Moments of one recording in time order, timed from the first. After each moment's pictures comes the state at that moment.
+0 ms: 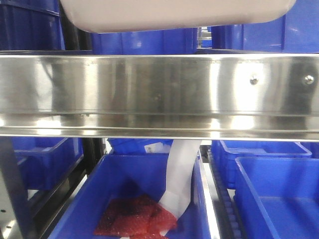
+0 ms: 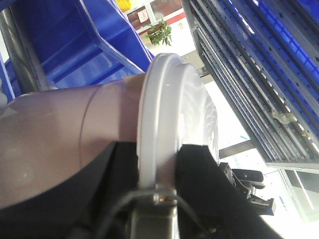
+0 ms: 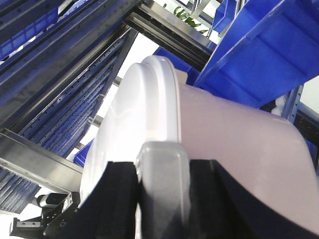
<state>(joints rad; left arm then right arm) 0.04 1.50 -1.33 -1.64 1.09 0.58 -0.19 1.20 -0.98 1.77 0.81 -0.77</state>
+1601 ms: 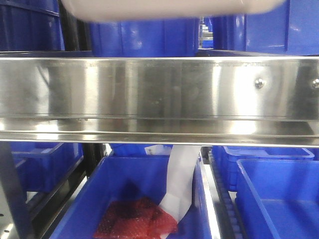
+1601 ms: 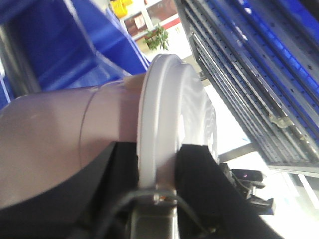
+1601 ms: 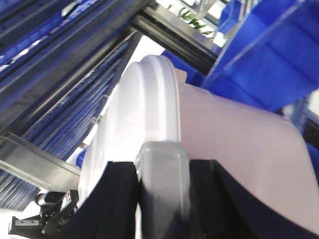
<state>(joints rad) 0.06 1.50 -1.41 -1.62 1.09 0.58 -0.15 1.25 -1.07 1.77 0.80 -0.77</state>
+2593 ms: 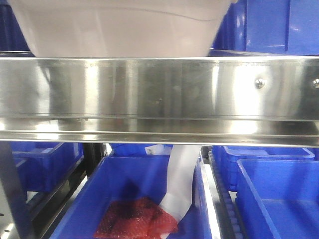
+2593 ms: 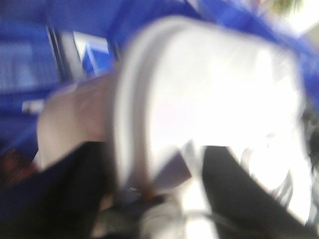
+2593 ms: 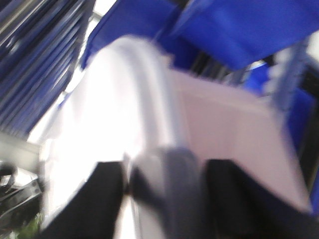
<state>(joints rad) 0.07 1.50 -1.47 -1.09 0.98 0.59 0.03 1.61 -1.23 1.76 0.79 -0.91</state>
